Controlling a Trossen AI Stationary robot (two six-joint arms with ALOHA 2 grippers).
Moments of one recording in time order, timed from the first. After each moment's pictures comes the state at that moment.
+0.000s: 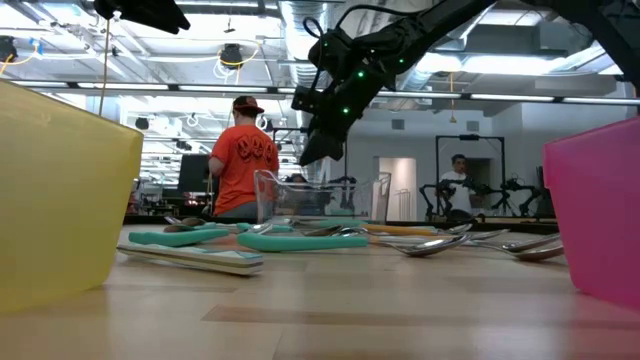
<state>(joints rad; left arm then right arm) -0.16 0.77 0.96 -0.80 -1.01 -0.35 -0.35 2.02 1.56 -0.23 0.23 -0.62</state>
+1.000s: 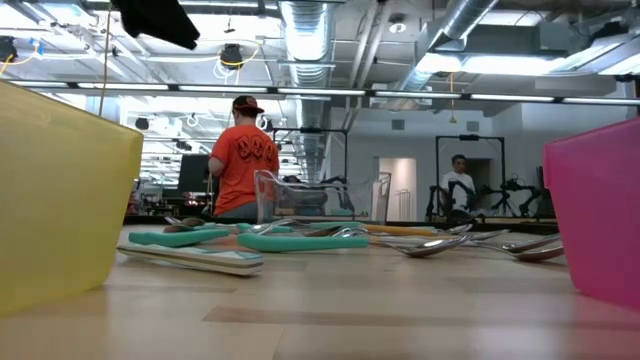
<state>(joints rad) -0.16 0.89 0.96 -0.78 -0.59 -0.31 -0.24 1.32 1.56 -0.71 -0.02 -0.48</state>
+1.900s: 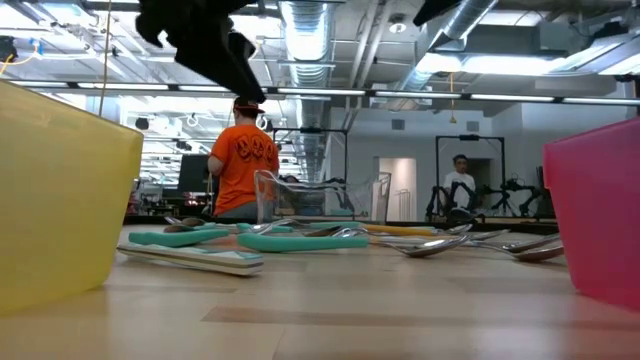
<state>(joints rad) -0.09 1.32 0.96 -0.48 -0.24 0.12 -0.22 1.30 1.56 -1.02 -0.03 -0.39</state>
